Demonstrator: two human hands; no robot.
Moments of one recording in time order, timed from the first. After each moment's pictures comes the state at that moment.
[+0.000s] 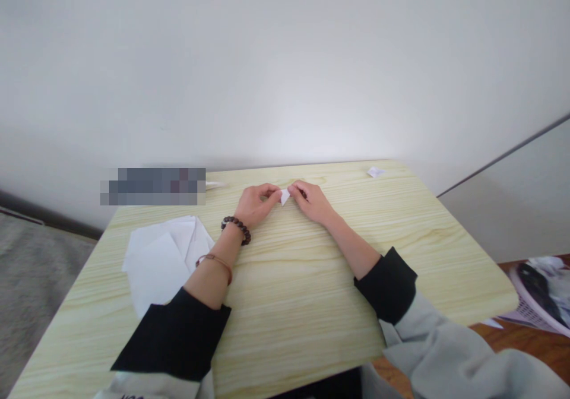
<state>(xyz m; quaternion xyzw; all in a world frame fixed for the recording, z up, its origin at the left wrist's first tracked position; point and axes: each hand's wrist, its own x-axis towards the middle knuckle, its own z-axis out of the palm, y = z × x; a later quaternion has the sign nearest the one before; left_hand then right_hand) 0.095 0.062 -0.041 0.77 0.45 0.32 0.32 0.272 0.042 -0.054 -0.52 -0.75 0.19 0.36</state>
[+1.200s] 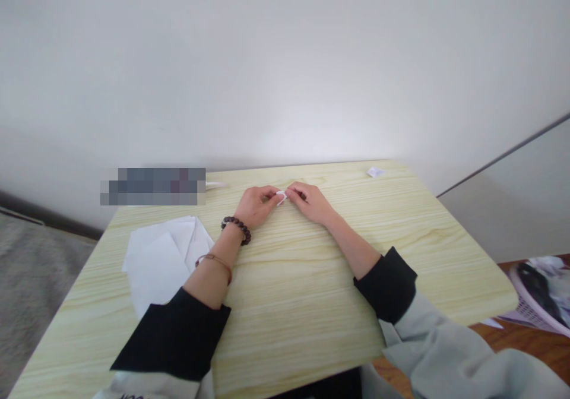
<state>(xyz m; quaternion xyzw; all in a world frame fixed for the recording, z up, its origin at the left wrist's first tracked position) 0.092 0.063 -0.041 0.80 0.42 0.30 0.30 0.275 0.043 -0.057 -0.48 -0.77 0.21 0.36</state>
